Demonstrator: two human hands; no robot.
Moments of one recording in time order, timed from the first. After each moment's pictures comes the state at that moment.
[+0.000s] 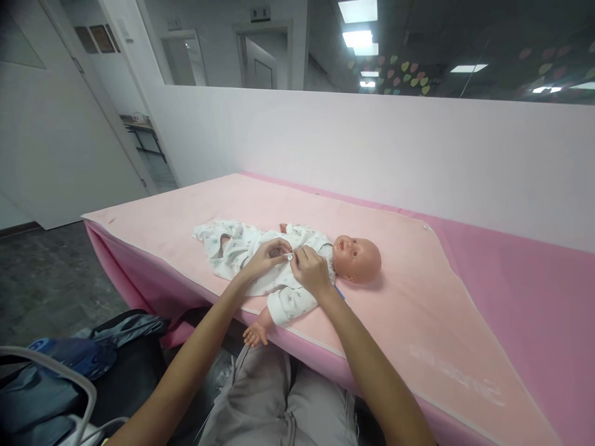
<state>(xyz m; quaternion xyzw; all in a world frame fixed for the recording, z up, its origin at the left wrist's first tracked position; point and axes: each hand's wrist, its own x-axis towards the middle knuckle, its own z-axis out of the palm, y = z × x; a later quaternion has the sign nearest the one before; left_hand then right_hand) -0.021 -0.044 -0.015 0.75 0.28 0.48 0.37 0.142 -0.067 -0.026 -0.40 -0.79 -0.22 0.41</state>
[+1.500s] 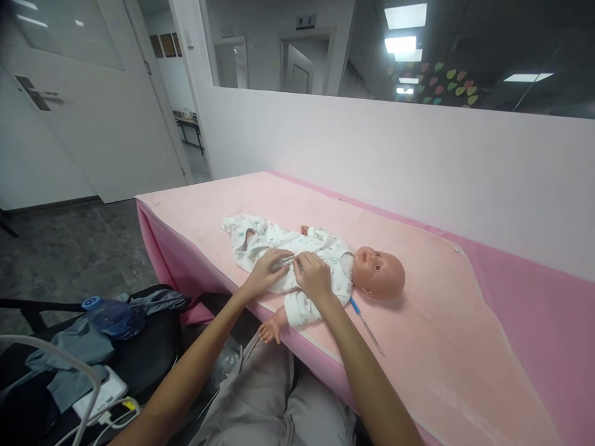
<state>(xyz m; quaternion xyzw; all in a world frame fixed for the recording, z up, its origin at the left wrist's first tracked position) -0.058 -0.085 -0.037 0.78 0.40 0.48 0.10 0.107 -0.072 -0.025 -0.41 -0.82 -0.11 0.38</state>
